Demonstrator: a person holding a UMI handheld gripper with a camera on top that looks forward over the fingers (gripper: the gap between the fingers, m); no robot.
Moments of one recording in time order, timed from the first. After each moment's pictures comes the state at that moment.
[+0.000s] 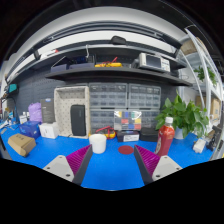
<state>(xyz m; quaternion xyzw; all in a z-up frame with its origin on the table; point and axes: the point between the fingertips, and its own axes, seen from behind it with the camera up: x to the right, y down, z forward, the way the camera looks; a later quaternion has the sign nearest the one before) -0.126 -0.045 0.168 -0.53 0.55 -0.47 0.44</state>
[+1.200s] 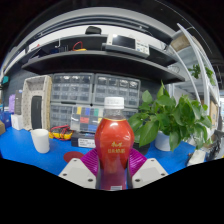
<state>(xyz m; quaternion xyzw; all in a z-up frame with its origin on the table) 0.007 -0.264 0.109 -0.51 0.53 -0.53 0.42</state>
